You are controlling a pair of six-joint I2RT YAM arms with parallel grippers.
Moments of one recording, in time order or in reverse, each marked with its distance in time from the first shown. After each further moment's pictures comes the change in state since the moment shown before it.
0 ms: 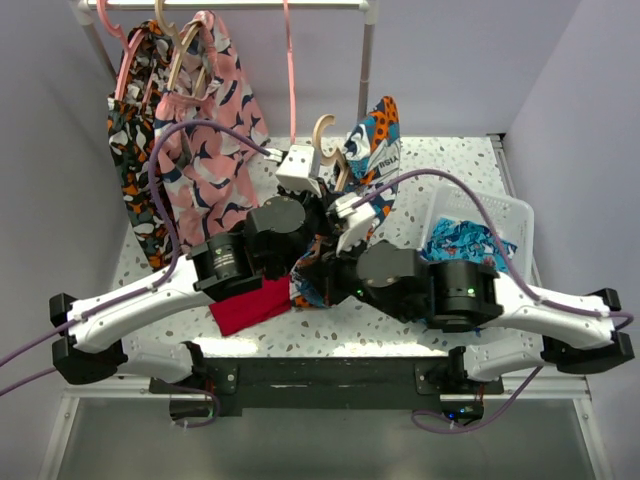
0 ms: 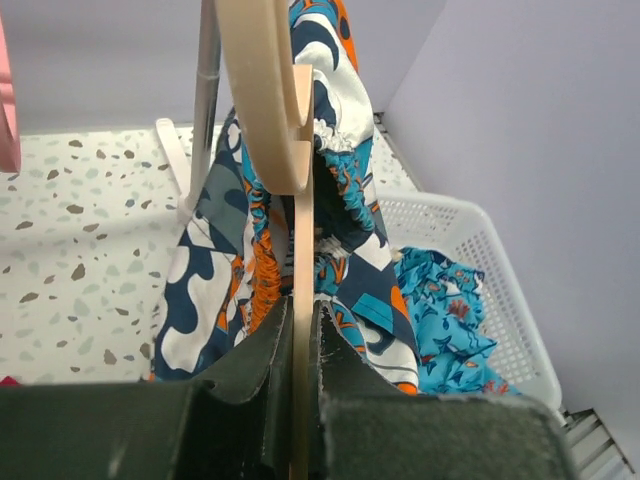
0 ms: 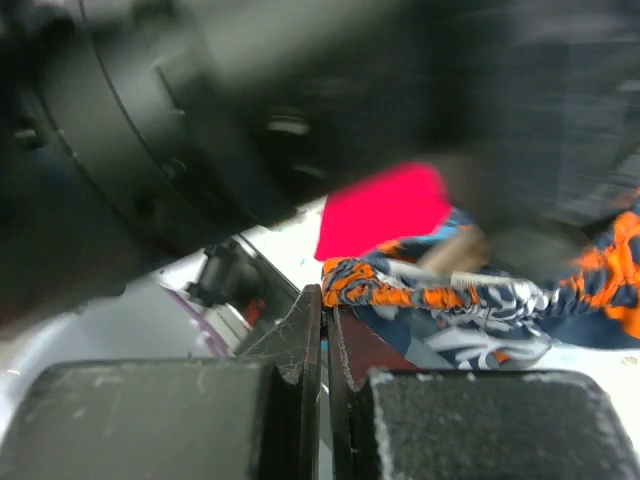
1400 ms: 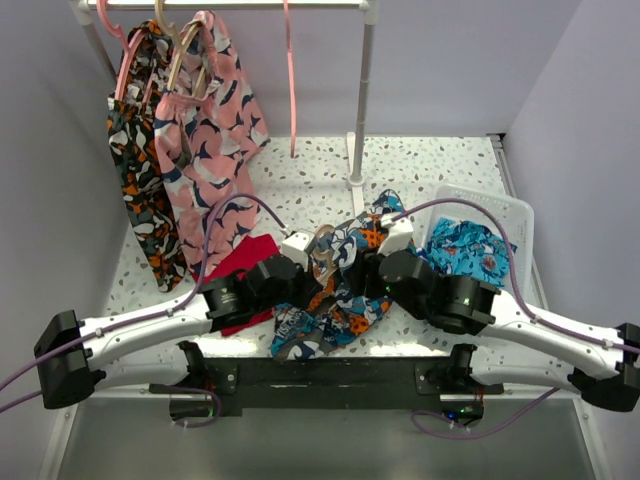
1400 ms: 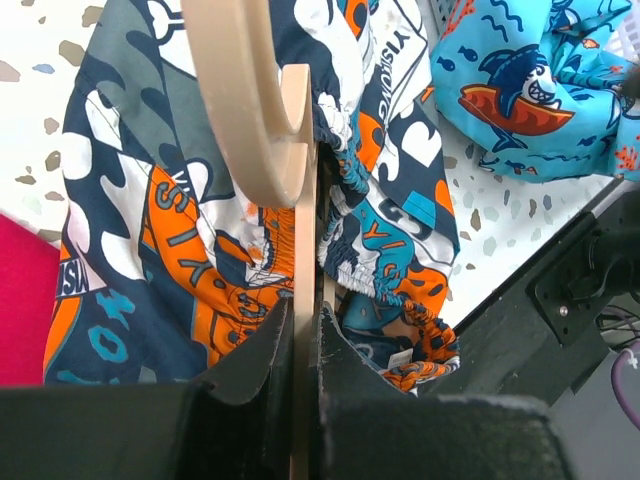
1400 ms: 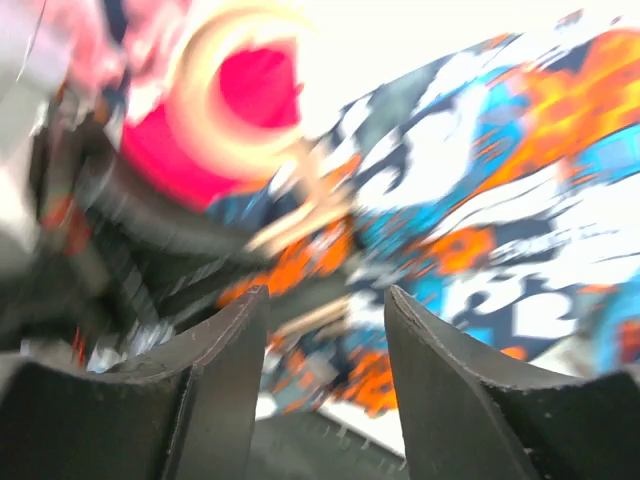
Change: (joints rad) left arm 0.121 -0.196 -0.740 0.089 0.504 -0.129; right arm -0.259 -0.246 -0.602 0.125 -0.027 0.095
